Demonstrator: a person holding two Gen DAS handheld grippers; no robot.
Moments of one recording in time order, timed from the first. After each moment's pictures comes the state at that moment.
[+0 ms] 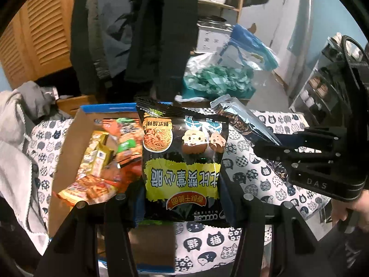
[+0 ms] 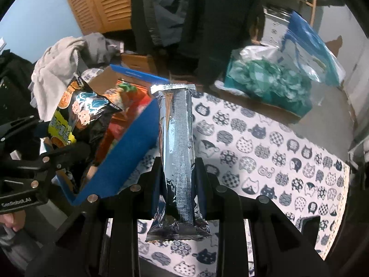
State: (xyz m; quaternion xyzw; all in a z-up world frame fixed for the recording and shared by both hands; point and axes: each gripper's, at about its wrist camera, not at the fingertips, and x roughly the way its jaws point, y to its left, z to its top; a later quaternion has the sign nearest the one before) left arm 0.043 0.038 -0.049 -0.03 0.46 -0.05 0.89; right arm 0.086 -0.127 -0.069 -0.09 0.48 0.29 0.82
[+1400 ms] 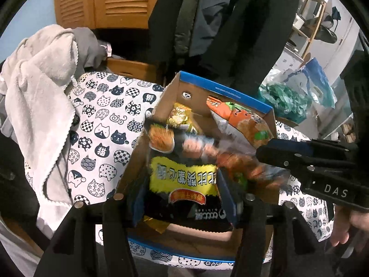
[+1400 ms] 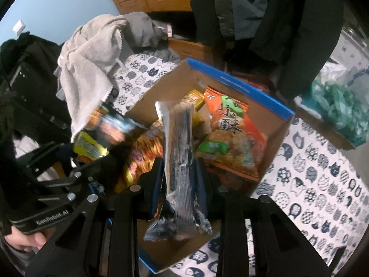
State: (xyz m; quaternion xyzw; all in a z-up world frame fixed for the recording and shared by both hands) left arm 0.019 0.194 -0.082 -0.14 0.47 0.08 0.87; right arm 0.093 0.054 -0.083 -0.09 0.52 0.38 0.76
